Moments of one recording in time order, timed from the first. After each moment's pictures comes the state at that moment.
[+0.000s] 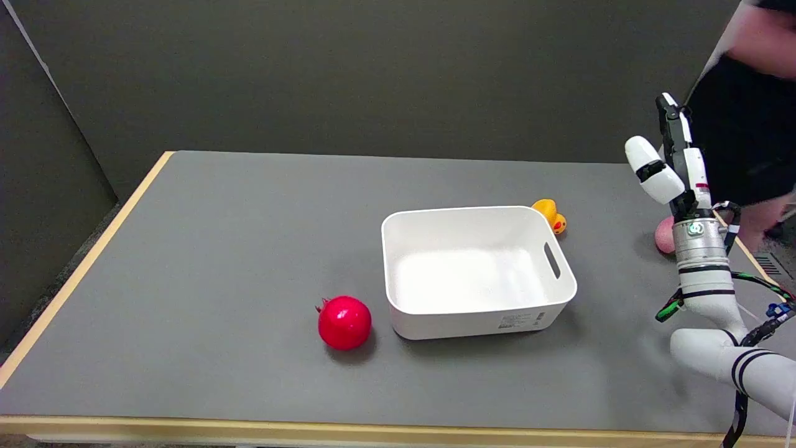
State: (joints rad) arm 0.22 -0.89 -1.92 0.53 0.88 1.24 1.23
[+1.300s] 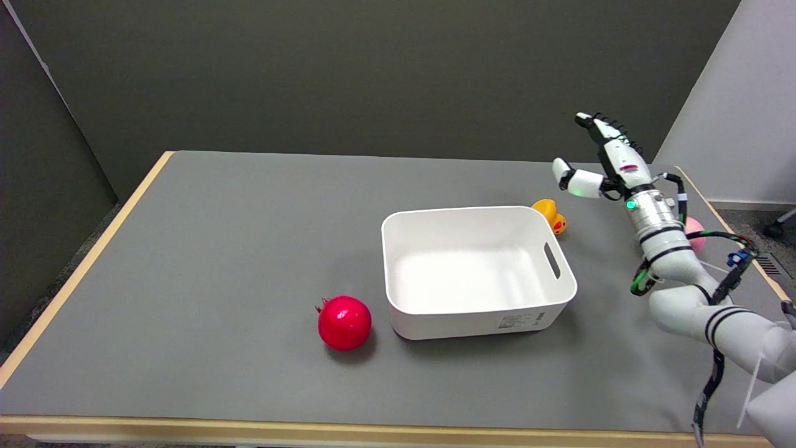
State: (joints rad) arm 0.39 -0.91 -1.88 0.51 0.57 0.87 0.85
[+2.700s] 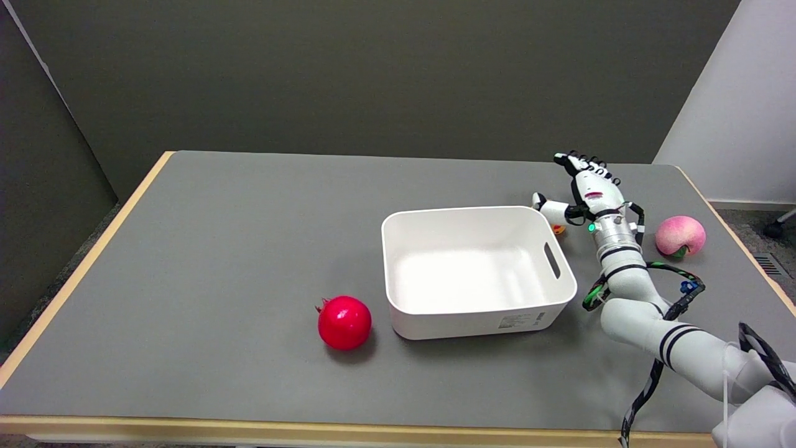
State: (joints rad) arm 0.35 -1.04 -1.90 0.61 0.92 0.72 0.30
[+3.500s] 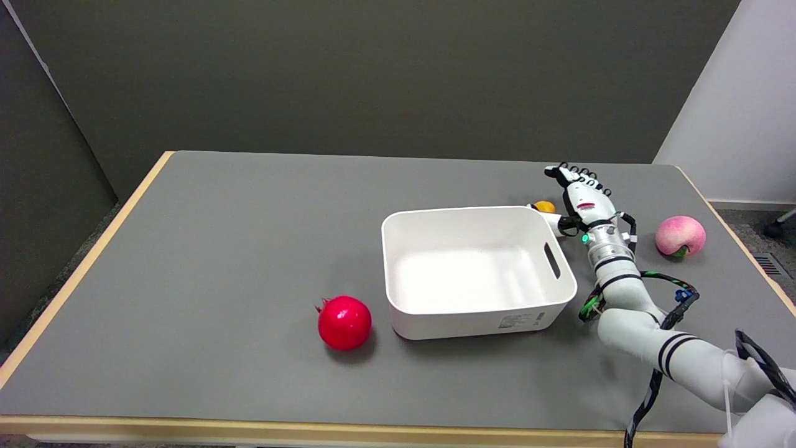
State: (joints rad) arm 0.33 -1.05 -1.95 0.63 0.95 0.72 0.30
